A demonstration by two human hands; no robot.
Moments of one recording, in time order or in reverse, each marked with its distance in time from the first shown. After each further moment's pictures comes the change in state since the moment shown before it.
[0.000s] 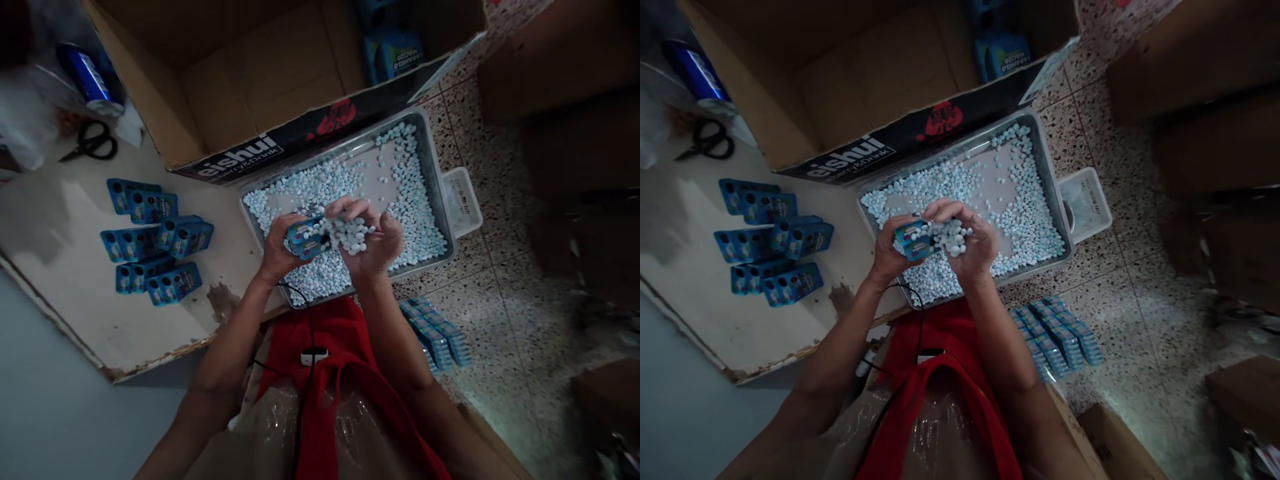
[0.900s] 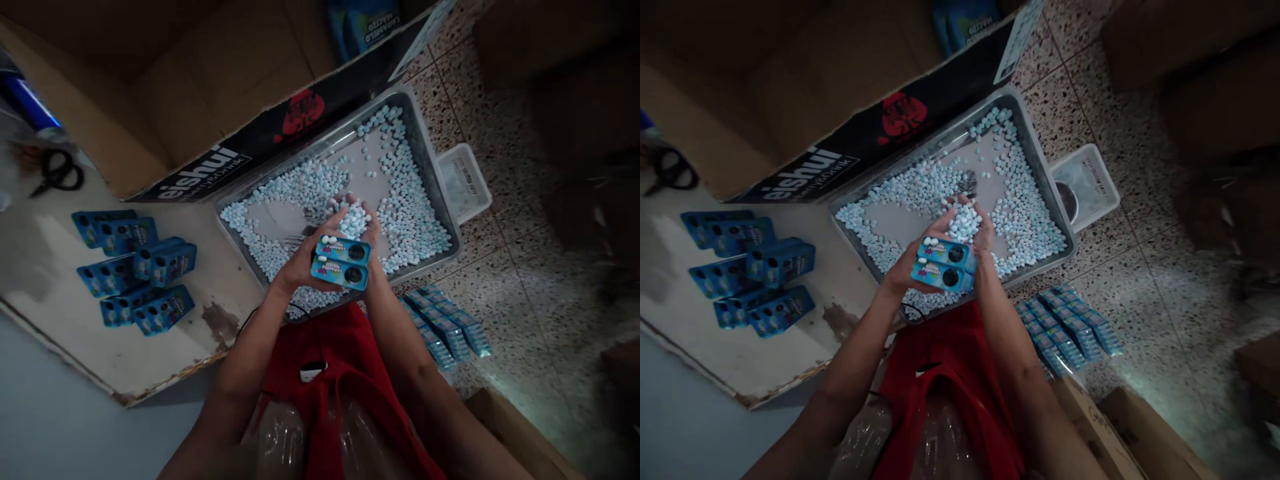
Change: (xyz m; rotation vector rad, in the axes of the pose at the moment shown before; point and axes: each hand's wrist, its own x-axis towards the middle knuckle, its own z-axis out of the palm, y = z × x) left_hand 0.039 0.020 0.059 -0.419 -0.455 -0.075; right_hand 0.025 0.102 -0.124 0.435 0.413 0.291
